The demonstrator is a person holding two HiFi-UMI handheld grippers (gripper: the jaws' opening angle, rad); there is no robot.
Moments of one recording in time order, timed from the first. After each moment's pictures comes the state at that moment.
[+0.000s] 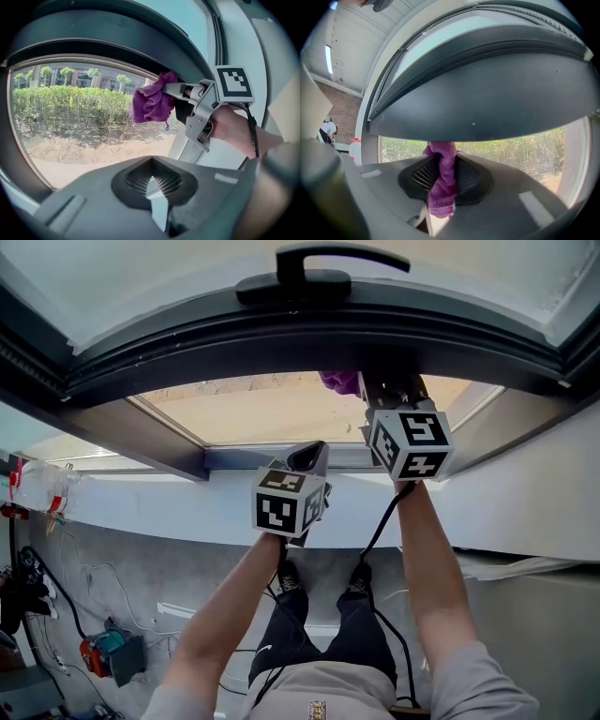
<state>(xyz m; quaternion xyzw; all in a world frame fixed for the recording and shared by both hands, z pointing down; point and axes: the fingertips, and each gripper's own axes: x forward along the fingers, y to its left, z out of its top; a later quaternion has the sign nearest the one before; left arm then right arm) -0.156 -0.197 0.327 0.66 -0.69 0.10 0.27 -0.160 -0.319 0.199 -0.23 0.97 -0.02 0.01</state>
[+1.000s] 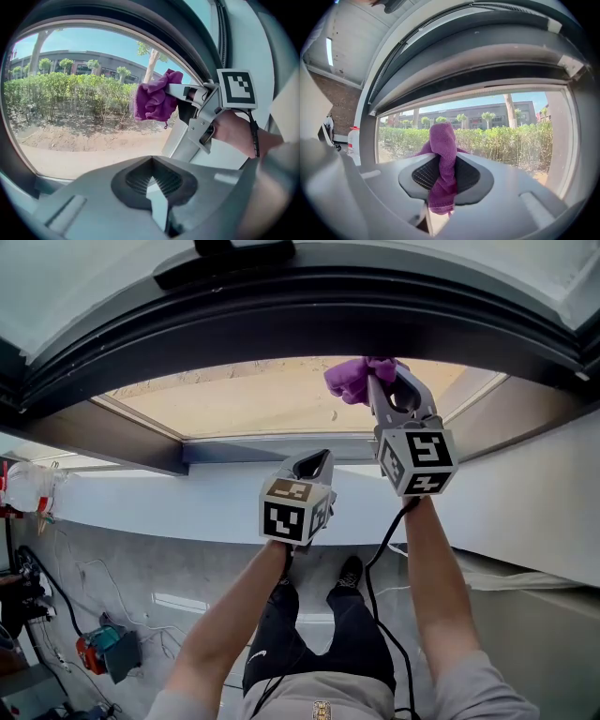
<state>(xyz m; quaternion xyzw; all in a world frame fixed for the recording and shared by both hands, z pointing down) -0.113 -0.235 0.407 0.66 -0.68 0.11 0.30 -0.113 -0.362 0.285 -0.24 0.97 -0.01 -0.02</state>
